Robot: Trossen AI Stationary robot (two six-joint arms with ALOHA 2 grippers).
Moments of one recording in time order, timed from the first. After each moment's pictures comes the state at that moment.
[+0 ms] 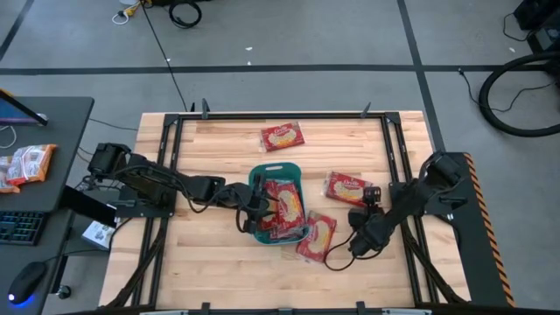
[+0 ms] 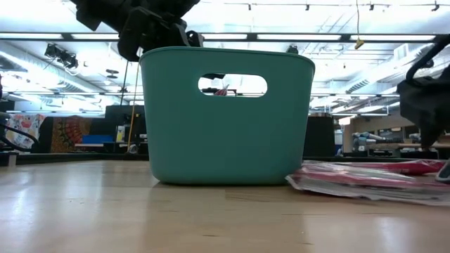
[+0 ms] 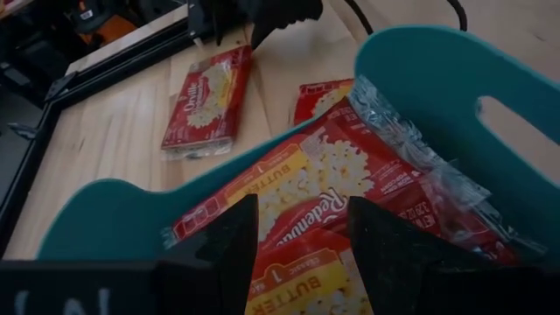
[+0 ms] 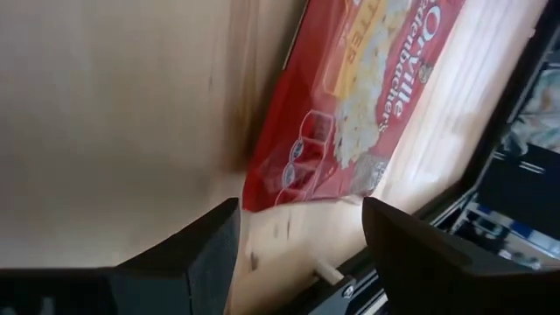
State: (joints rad) left arm -0.20 1.51 0.81 0.18 -0.19 0.30; right arm 0.67 1.76 0.79 -1.20 0.44 0.77
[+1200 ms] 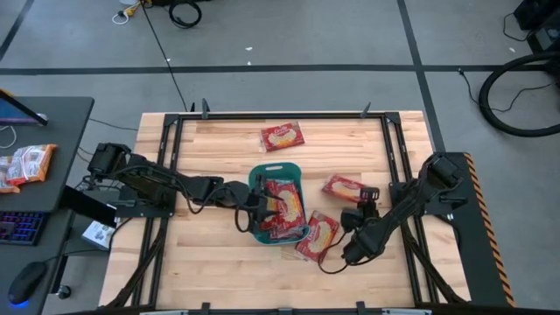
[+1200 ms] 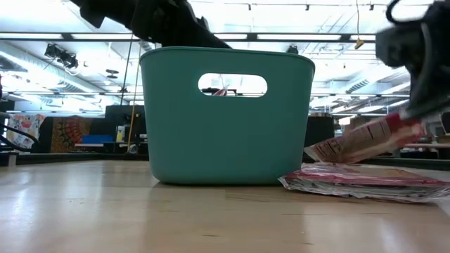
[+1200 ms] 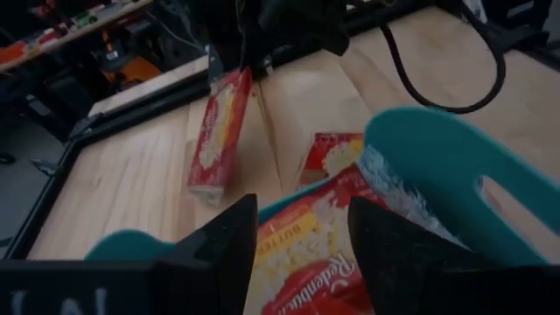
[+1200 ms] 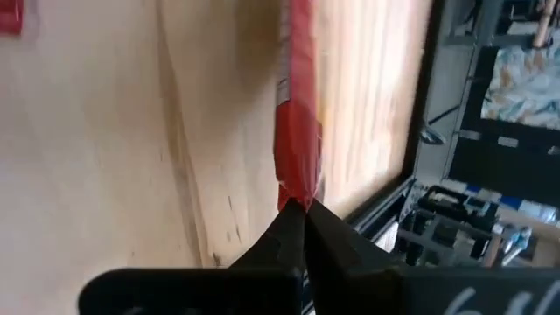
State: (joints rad) left arm -0.20 1.51 0.81 0.32 -0.19 0.28; right arm 0.67 1.78 1.09 -1.51 0.54 0.94
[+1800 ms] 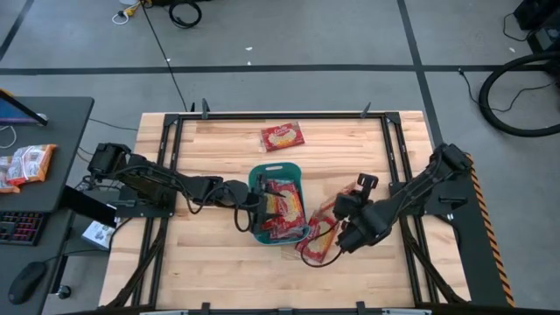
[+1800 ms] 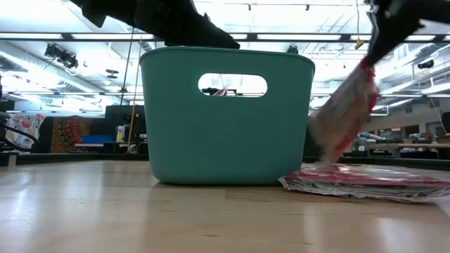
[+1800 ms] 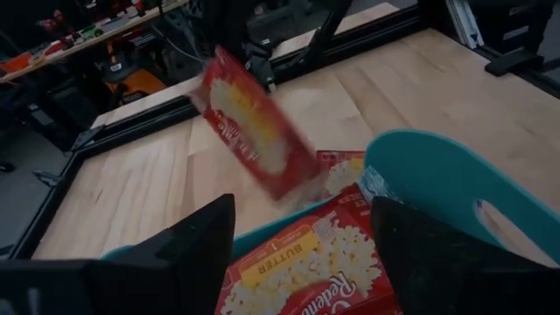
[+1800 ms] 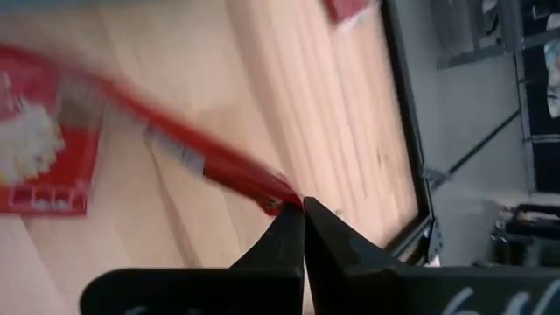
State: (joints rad) left arm -0.20 1.51 0.81 0.36 -0.18 0.27; right arm 0.58 1.64 1.32 -1.57 0.67 0.96
